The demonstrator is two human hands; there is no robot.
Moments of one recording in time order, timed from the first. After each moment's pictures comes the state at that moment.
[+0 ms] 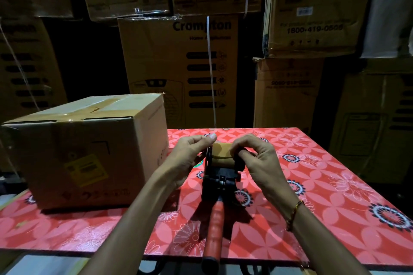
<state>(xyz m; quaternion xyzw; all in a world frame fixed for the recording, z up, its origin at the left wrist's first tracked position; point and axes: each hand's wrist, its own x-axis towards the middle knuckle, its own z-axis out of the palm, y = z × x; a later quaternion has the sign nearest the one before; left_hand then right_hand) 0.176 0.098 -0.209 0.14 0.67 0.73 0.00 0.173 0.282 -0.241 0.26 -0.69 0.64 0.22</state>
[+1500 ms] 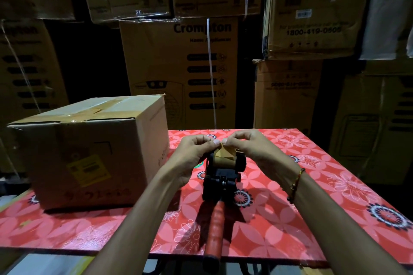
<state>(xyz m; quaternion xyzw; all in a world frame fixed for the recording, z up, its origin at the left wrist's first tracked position) 0.174 0.104 -0.208 0.13 0.68 0.72 -0.03 0.161 0.282 -0.199 0.17 -0.77 0.61 0.02</state>
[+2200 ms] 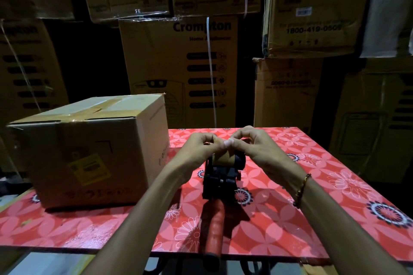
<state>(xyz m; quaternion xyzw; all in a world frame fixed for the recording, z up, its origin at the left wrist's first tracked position) 0.173 0.109 -0.205 0.17 0.76 0.62 -0.03 0.161 0.292 -0.210 0.22 -0.77 0.59 0.09</state>
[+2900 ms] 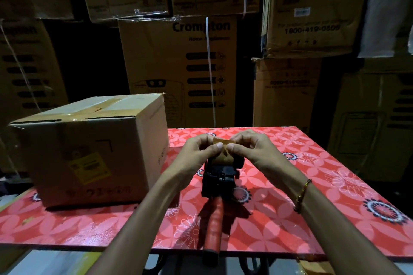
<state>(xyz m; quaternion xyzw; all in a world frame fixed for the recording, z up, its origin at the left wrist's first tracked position) 0.174 0.104 -0.224 0.20 0.72 0.66 -0.05 0.165 0.298 -0.222 0.22 -0.76 0.60 0.09</state>
